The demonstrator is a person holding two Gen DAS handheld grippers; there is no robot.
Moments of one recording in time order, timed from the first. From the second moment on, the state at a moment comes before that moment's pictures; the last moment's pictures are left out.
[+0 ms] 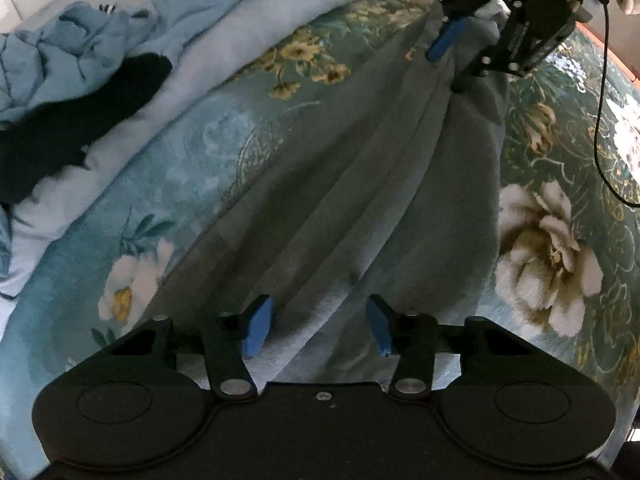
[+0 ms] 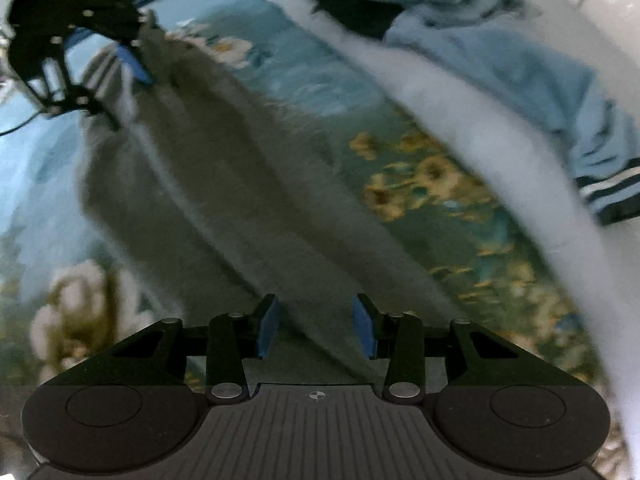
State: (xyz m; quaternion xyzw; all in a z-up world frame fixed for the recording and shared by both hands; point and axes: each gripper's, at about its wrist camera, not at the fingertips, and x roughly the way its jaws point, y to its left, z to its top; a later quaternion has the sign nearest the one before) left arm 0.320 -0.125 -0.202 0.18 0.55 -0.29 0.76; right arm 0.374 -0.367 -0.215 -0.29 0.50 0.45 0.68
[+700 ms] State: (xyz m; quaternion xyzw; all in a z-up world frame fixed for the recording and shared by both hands) left arm 0.376 -0.104 -0.224 0.17 0.54 -0.14 0.81; right arm 0.435 -0.364 -0.237 -0.24 0.51 0.35 0.75
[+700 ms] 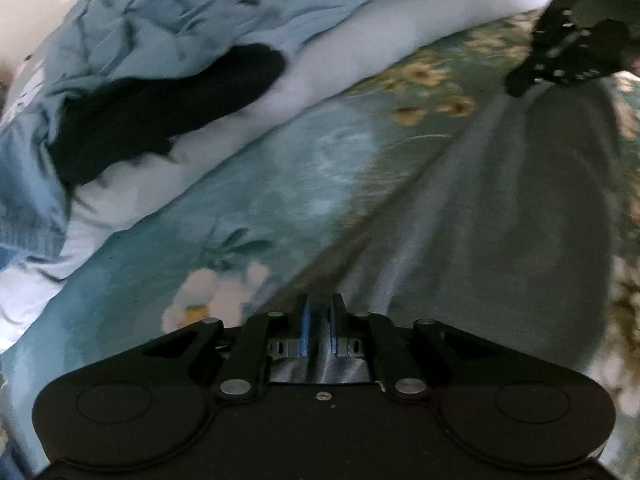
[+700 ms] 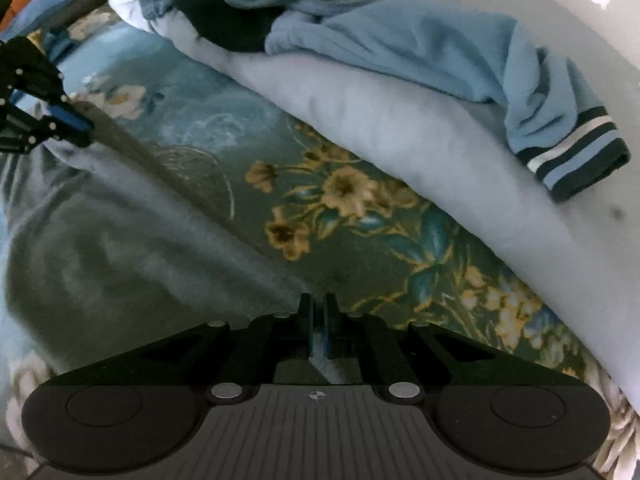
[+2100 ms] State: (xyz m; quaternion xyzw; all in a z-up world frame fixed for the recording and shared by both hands) left arm 0.149 0.071 -0.268 -0.57 0.31 0.25 0.72; right arm 0.234 -0.562 -0.267 0.50 0.40 -0.13 0.75
